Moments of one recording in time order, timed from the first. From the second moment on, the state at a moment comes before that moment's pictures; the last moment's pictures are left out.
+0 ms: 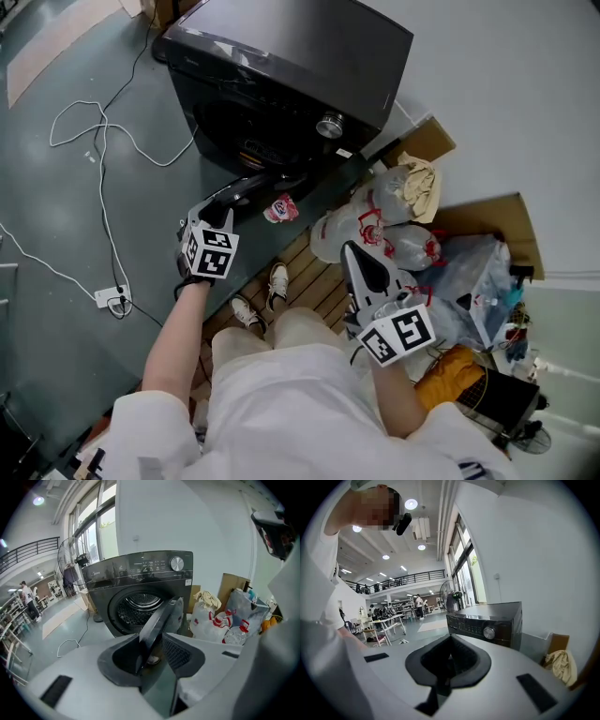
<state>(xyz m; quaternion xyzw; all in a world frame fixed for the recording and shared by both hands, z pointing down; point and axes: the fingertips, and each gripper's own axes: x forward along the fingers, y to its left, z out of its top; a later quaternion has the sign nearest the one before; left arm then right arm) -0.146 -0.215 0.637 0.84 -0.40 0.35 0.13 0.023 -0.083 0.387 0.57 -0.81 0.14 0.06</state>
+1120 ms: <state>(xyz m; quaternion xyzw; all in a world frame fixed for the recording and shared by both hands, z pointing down) -0.148 -0.374 0.640 0.78 -0.51 0.35 0.10 0.099 -0.190 0.422 0.53 -0.83 0.18 0.06</state>
